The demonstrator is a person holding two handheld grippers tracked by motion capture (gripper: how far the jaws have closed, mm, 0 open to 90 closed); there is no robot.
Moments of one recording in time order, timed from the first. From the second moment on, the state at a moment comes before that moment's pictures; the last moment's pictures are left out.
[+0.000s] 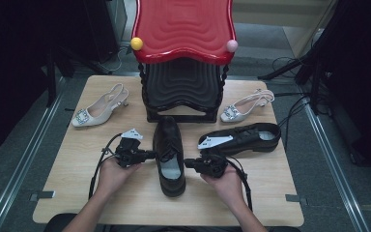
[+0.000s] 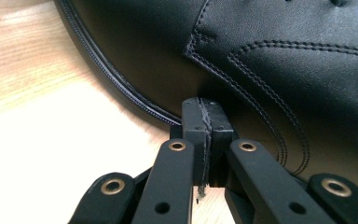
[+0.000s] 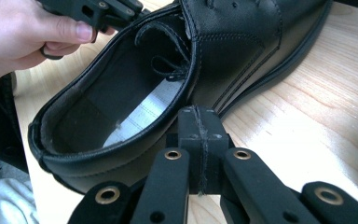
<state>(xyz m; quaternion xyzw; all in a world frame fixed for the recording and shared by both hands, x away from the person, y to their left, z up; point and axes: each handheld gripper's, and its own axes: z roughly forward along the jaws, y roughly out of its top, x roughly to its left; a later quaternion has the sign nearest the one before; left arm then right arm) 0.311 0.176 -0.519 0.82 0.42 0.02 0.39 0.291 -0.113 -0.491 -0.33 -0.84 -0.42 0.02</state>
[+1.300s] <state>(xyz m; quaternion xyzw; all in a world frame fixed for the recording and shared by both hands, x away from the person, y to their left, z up) 0.305 0.204 -0.513 0.81 0.44 0.00 0.39 0.336 -0.242 -0.460 -0.44 -0.78 -0.44 -0.07</state>
